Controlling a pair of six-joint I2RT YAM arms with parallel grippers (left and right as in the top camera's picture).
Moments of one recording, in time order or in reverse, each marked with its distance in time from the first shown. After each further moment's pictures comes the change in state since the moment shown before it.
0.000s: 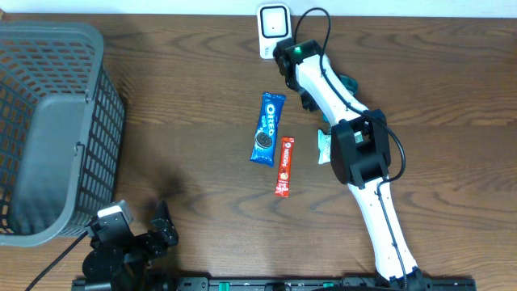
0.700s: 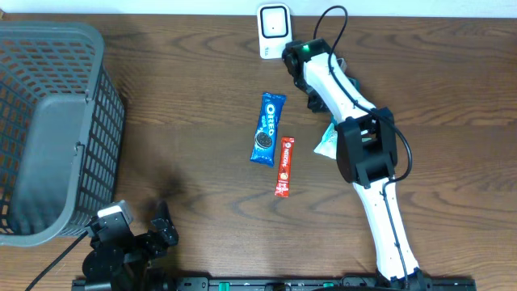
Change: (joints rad) left arm 0.000 0.000 0.000 0.000 0.000 0.000; right arm -0.036 -0.030 -0.063 -0.022 -0.045 0.240
